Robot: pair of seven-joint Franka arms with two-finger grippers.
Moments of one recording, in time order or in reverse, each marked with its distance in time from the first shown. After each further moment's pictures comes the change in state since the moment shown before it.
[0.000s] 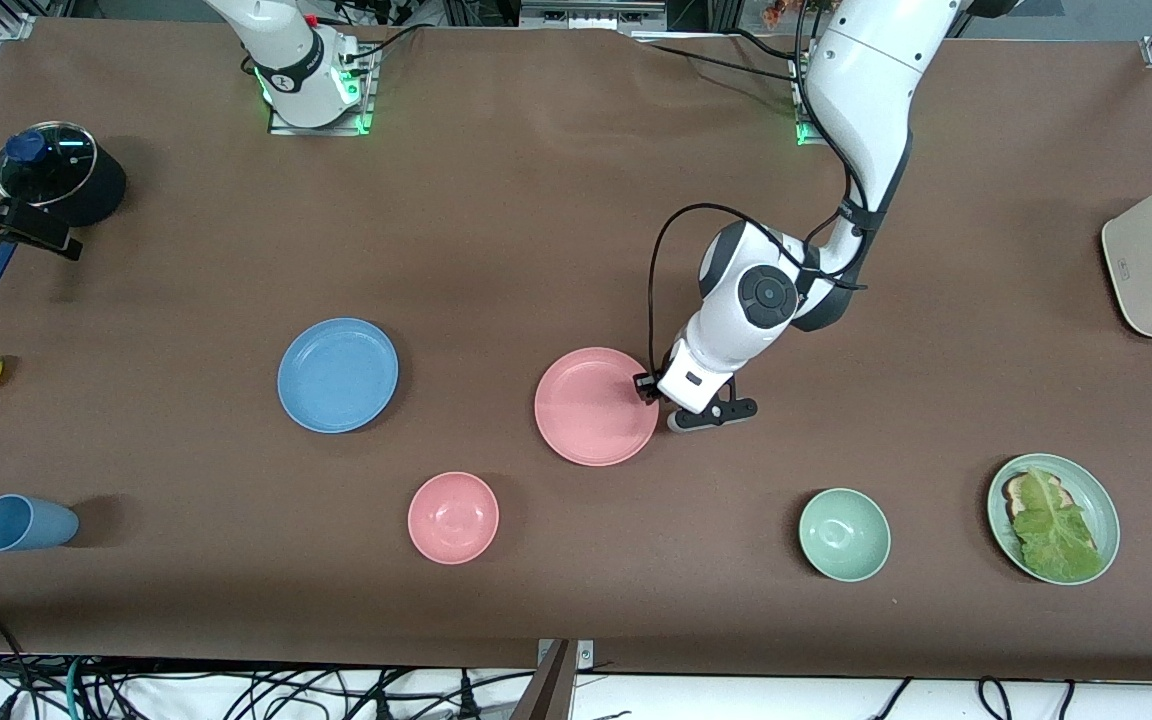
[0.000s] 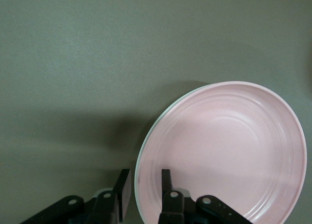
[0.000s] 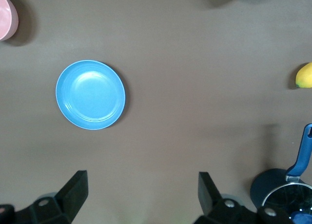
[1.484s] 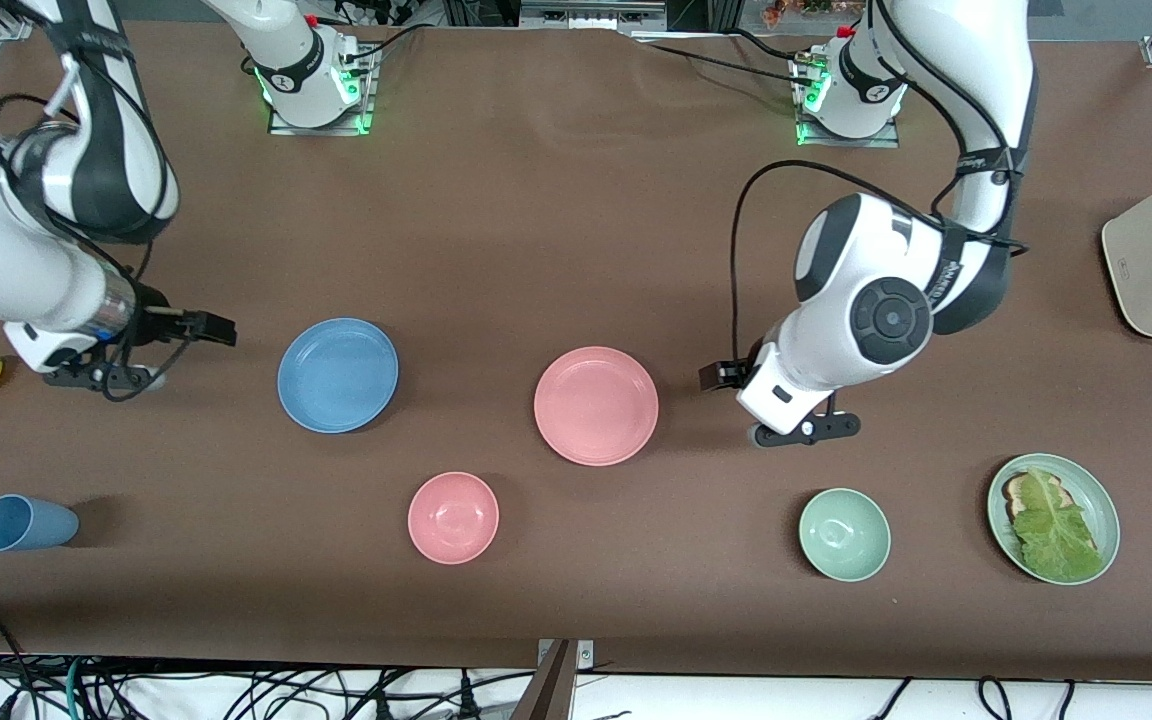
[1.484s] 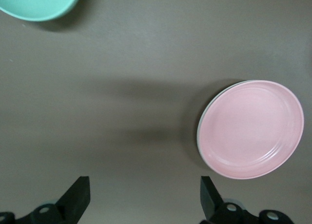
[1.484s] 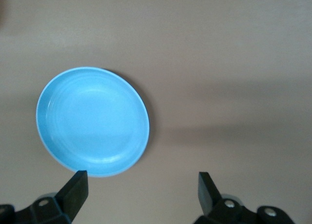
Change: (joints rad) left arm 0.012 -0.110 0.224 0.316 0.042 -0.724 0.182; right arm 0.098 0.233 0.021 -0.282 0.070 0.488 0.048
